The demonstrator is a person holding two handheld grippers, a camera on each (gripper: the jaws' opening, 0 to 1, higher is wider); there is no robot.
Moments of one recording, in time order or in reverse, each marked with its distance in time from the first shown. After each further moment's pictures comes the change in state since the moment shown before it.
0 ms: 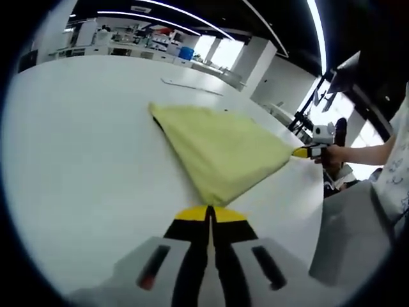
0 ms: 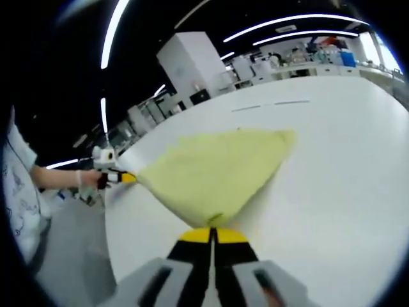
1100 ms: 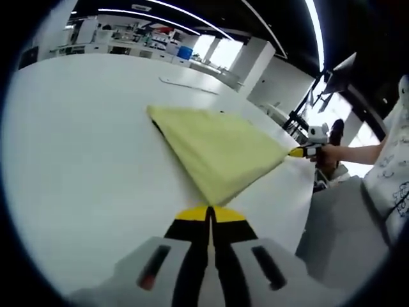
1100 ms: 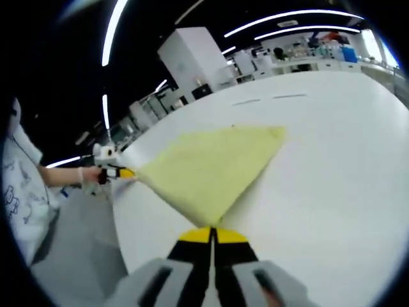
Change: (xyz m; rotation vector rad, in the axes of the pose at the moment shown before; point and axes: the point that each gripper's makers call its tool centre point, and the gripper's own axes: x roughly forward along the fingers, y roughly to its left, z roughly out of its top) left arm -0.031 -0.023 -0.024 -0.008 0.019 -0.031; right arm -0.028 0.015 -0.025 0.012 0.043 0.019
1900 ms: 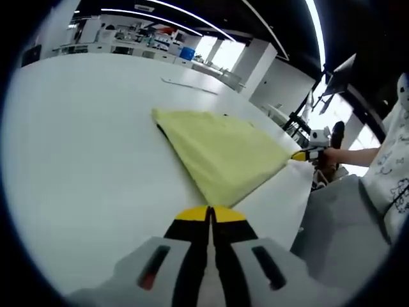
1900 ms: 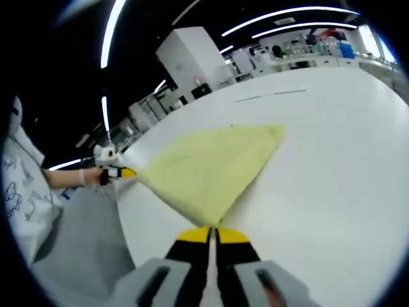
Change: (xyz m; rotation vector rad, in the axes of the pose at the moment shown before) left arm -0.006 -0.007 -0.001 -0.009 -0.023 0.017; right arm -0.007 0.011 -0.007 0.028 -0.011 -0.002
